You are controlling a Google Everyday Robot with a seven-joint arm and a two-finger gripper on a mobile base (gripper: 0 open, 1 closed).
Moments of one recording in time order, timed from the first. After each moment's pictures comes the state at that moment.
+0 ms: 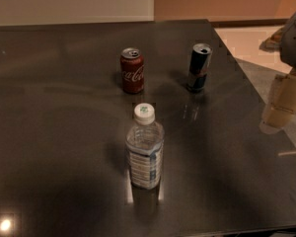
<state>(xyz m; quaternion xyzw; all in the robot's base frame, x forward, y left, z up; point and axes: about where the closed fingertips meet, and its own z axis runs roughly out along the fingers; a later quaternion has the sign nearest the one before) 0.438 -0.217 0.977 -0.60 0.78 -0.03 0.16</state>
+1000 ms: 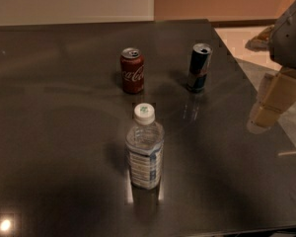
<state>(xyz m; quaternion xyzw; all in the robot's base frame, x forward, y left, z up) 0.436 -0.189 0.980 -0.62 0.76 0.00 0.19</state>
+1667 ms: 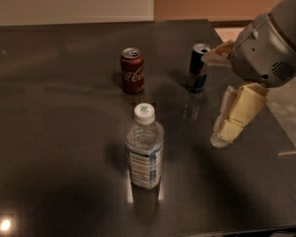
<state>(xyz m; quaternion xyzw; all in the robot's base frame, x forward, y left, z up) 0.420 -0.113 0.966 -0.67 0.70 0.12 0.24</state>
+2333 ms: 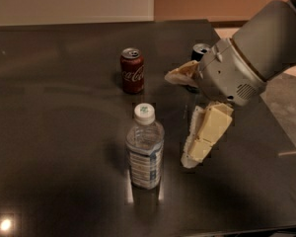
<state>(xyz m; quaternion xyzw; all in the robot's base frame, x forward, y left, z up) 0.397 -0.053 0.944 -0.70 0.63 0.21 0.25</state>
